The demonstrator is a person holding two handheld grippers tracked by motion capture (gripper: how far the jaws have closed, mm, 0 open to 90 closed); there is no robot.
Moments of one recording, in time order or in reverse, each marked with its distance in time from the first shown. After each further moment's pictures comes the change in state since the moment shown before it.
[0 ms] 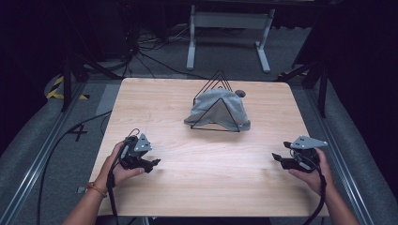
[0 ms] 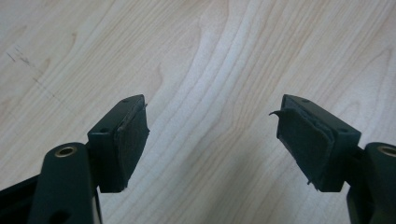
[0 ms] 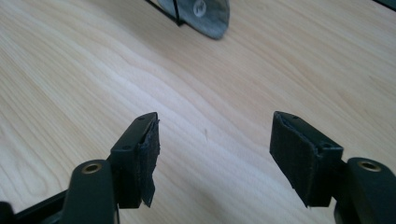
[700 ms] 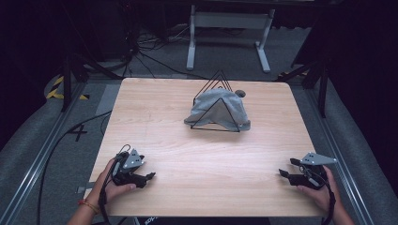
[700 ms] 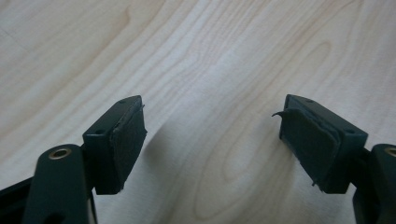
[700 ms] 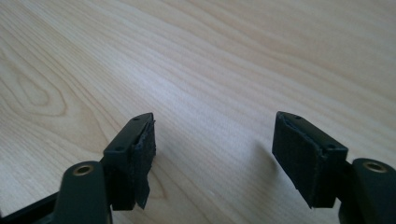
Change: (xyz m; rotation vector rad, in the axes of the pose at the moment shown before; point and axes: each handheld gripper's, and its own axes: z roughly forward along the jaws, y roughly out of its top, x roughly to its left) left arm -0.020 -0.054 0.000 -0.078 -0.048 -0.086; right arm 0.000 -0.065 -0.003 0.022 0.067 0.123
